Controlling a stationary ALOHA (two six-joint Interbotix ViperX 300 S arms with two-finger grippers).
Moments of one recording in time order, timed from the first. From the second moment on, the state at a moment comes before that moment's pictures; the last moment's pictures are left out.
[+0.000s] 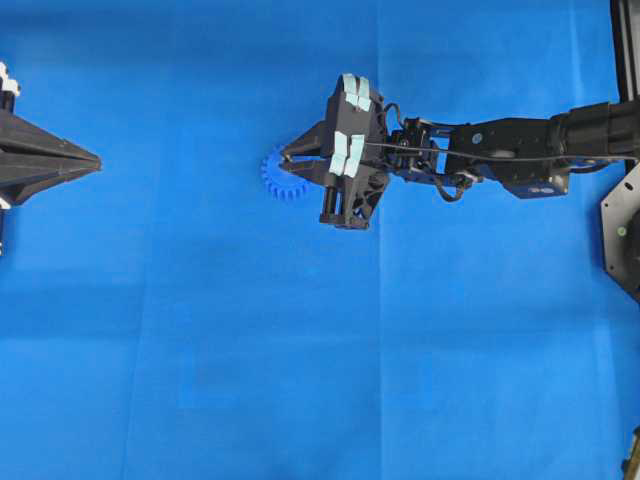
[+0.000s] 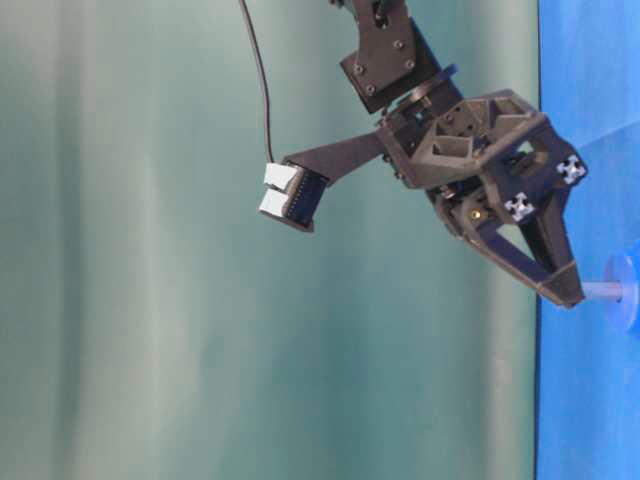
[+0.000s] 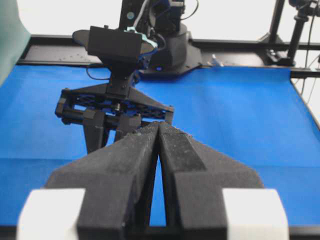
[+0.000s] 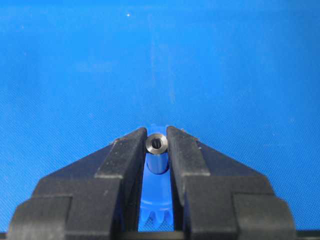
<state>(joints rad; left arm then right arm) 0.00 -1.00 1.19 0.00 -0.23 -0.01 -0.14 0.18 0.62 0.09 -0.32 0.01</state>
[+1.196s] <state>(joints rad) 0.00 -1.00 1.19 0.00 -0.23 -0.01 -0.15 0.27 0.58 0.10 -0.32 0.02</state>
